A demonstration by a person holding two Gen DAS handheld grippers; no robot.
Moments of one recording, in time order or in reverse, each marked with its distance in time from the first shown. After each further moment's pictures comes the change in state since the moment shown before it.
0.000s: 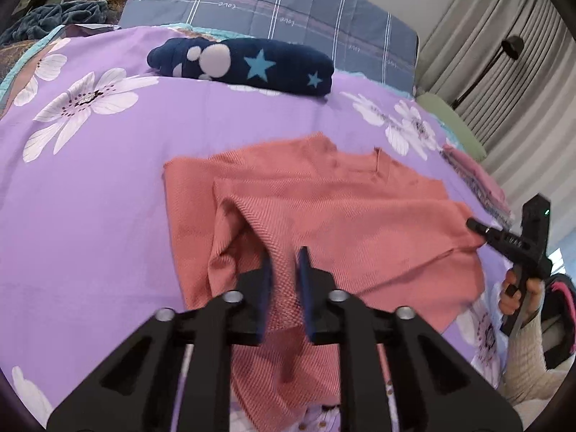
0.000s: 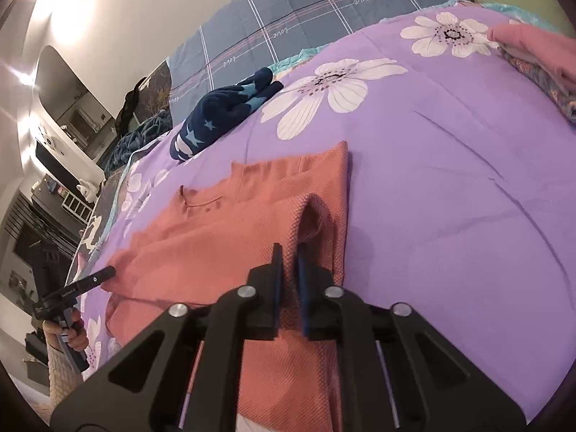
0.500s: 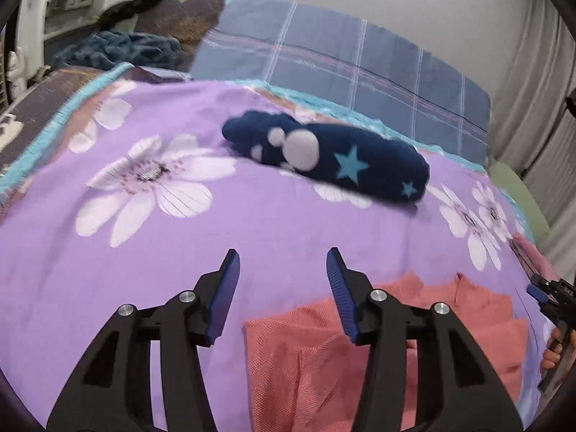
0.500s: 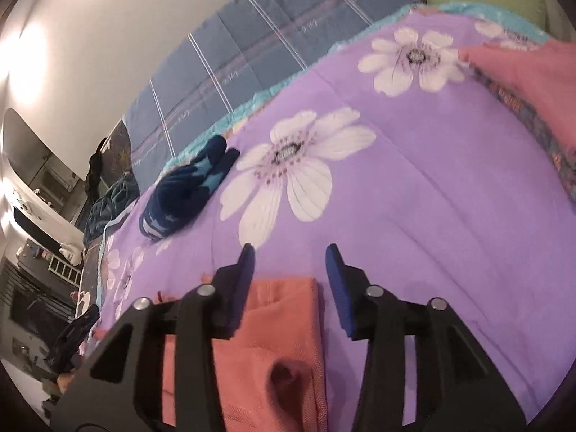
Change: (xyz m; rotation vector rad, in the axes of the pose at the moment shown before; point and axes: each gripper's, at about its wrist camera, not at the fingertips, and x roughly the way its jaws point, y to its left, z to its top) left arm 0.016 0.041 0.095 -0.126 -0.214 0.249; right arm 0.025 -0.032 0.089 0.156 -0.078 -0.074
